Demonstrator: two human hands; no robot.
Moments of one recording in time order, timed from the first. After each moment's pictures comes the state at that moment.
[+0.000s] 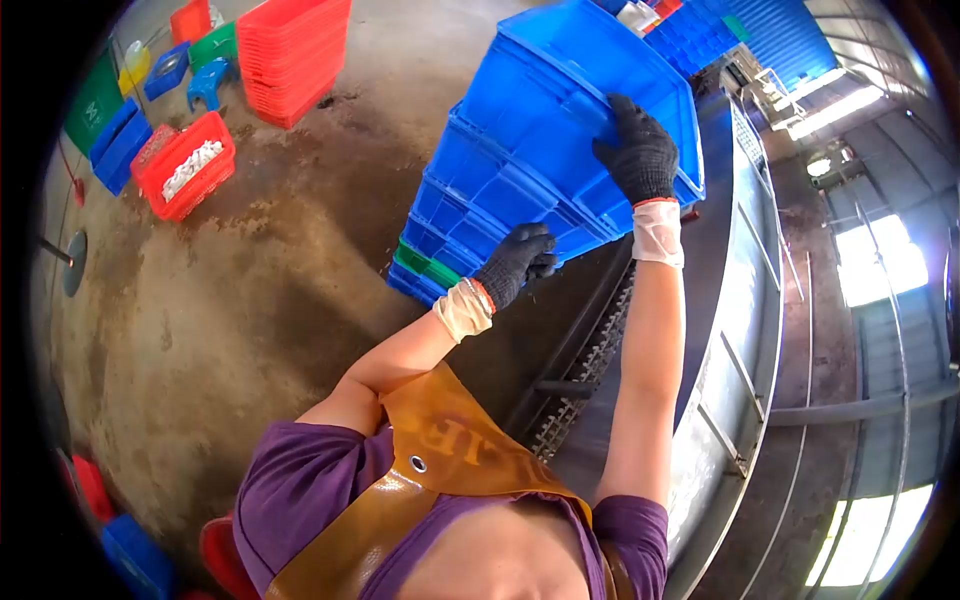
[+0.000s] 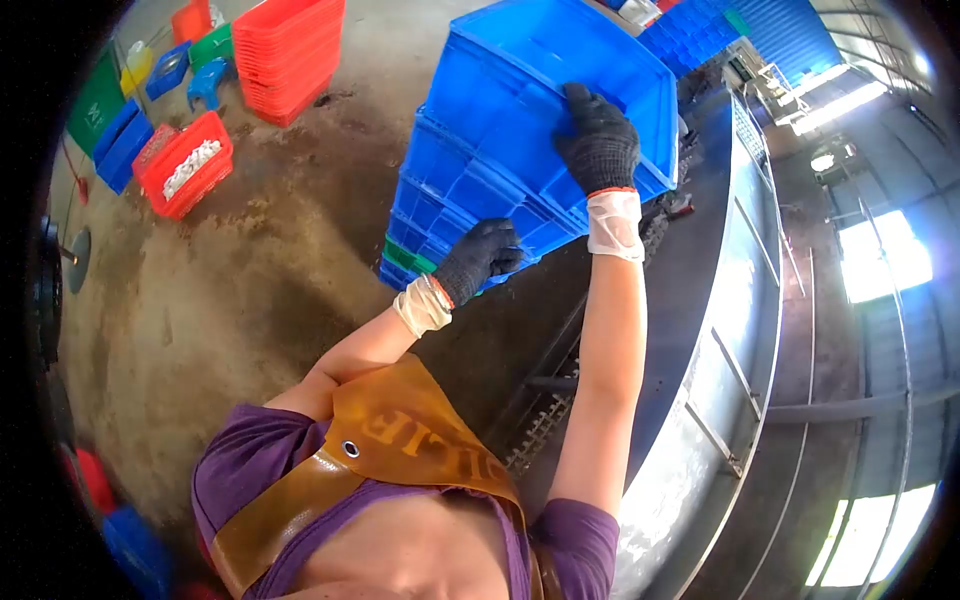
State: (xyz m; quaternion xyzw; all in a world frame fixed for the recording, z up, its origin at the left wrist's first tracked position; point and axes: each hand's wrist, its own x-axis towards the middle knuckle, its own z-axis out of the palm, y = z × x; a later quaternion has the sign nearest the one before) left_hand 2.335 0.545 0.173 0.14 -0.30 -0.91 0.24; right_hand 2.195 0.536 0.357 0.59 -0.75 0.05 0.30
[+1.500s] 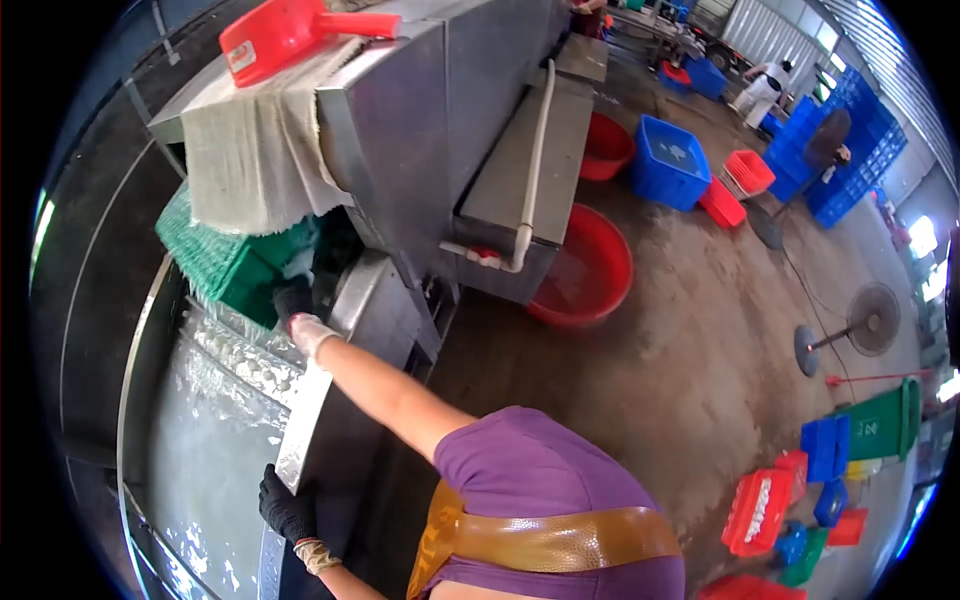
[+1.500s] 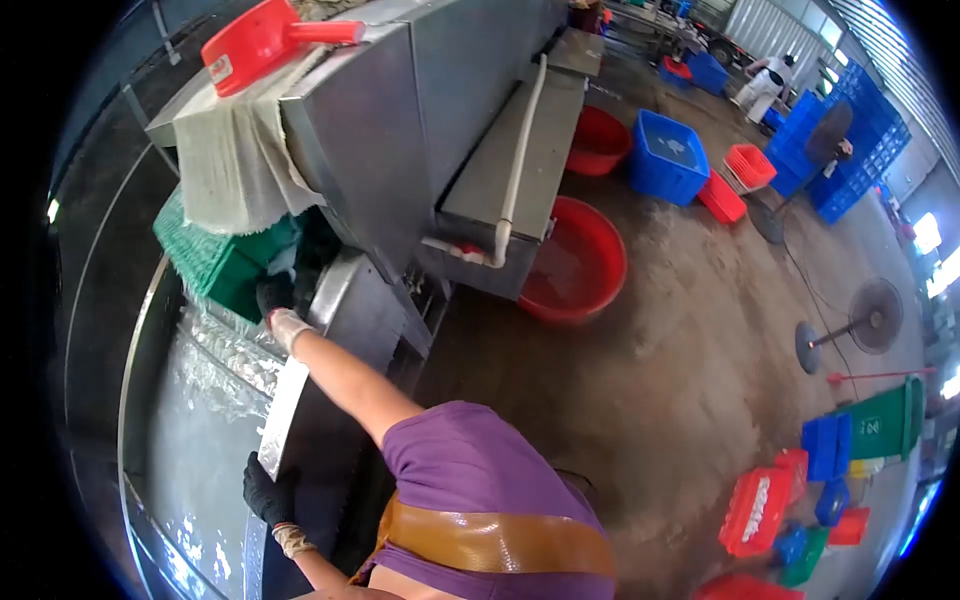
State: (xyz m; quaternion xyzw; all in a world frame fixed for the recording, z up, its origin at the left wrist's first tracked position) left_hand 2.388 1.046 0.174 -0.76 -0.64 -0.09 0.02; right_hand 2.640 1.302 0.125 0.71 0.24 -0.30 -0.59
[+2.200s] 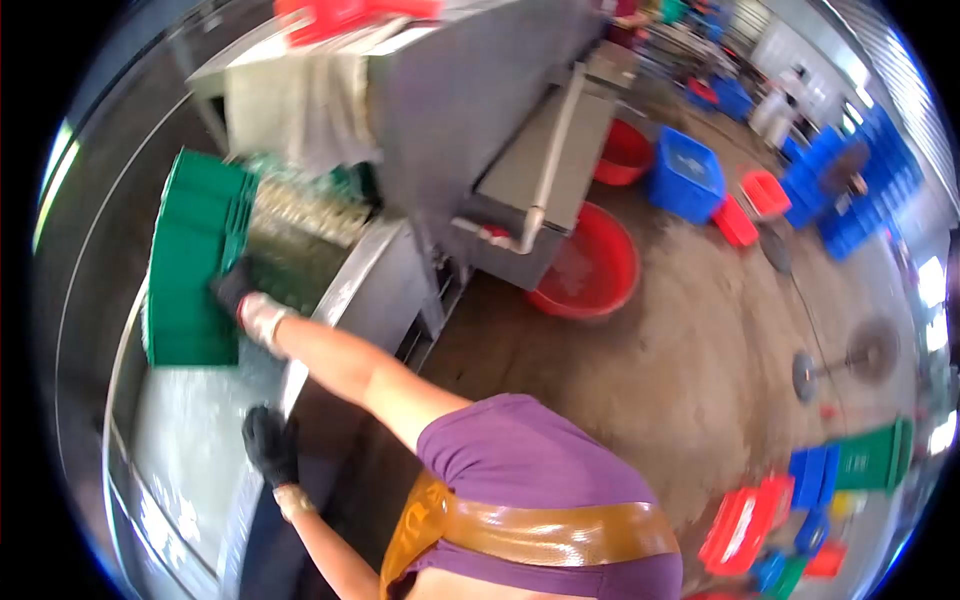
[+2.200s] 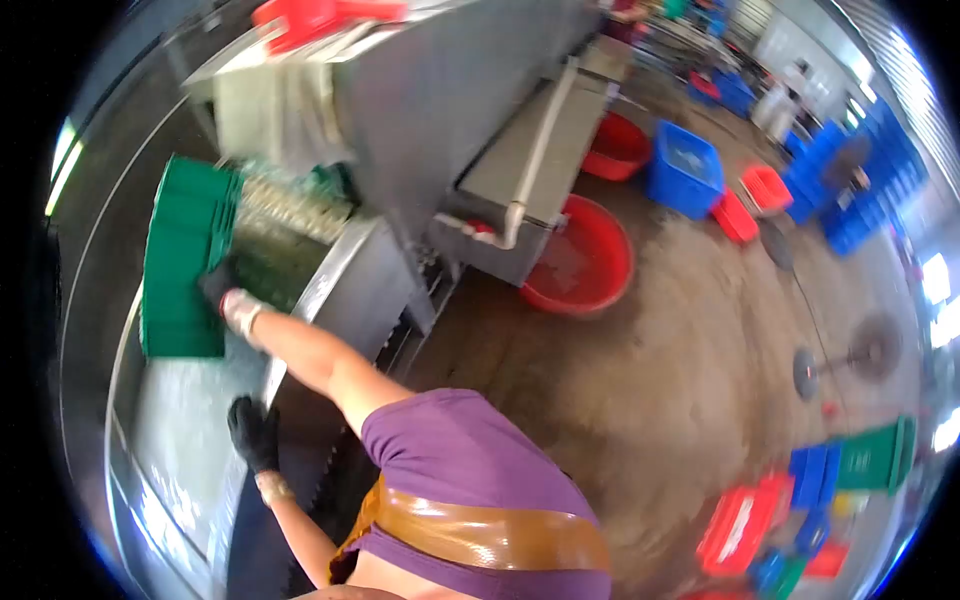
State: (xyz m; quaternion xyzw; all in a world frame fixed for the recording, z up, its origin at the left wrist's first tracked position) left_hand 2.366 1.041 0.150 -0.81 -0.49 -0.33 0.06; right_hand 2.490 1.333 0.157 0.63 0.32 -0.31 -0.63
